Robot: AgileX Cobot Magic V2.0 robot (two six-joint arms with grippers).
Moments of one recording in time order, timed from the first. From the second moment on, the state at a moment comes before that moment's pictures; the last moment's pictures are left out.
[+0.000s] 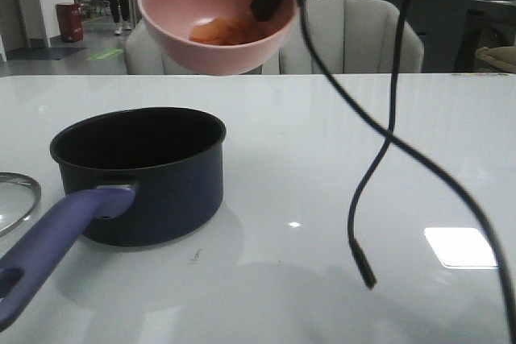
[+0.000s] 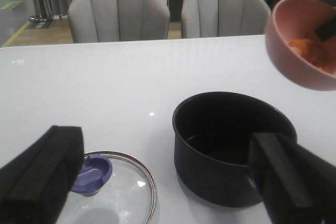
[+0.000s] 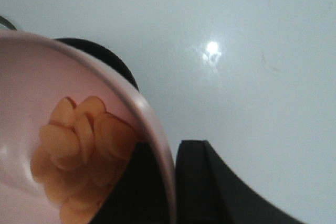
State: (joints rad) left arm -0.24 0.27 -0.23 -0.07 0.17 0.02; right arm 0.56 1.78 -1.58 0.17 0.65 -0.09
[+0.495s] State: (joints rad) left arm -0.24 0.27 -0.23 -0.07 0.17 0.02; right arm 0.64 1.88 -1.55 0.06 0.15 -0.10
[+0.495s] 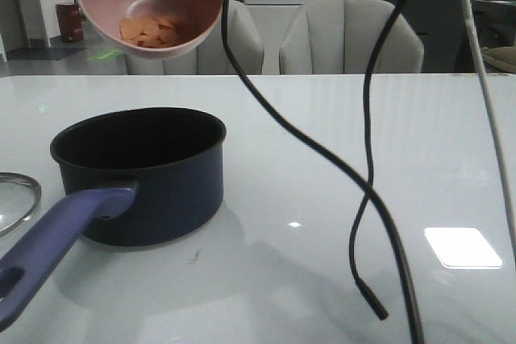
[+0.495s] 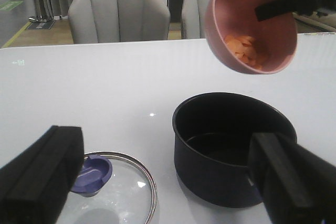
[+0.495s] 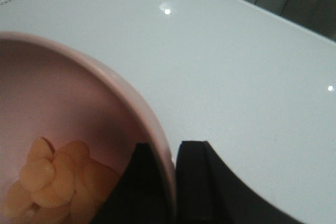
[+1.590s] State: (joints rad) left arm -0.24 0.27 -0.23 -0.07 0.17 0.02; right arm 0.65 1.98 -1.23 -0.16 -1.01 -0.57
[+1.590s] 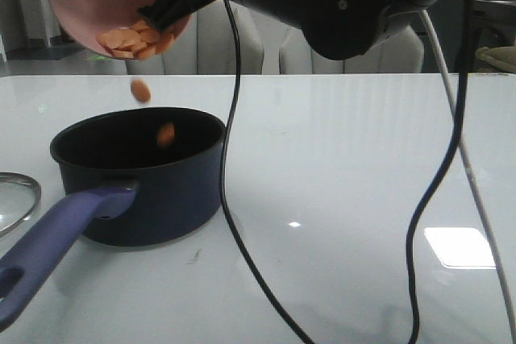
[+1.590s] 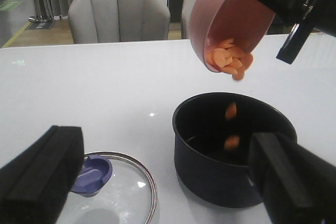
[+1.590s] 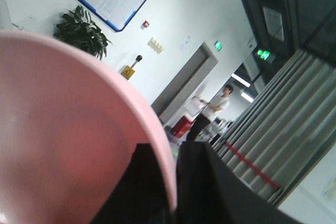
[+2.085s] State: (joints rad) left arm -0.24 0.27 -0.23 -0.07 0.17 0.02; right arm 0.65 2.01 -1.23 -0.18 -1.10 -0.69
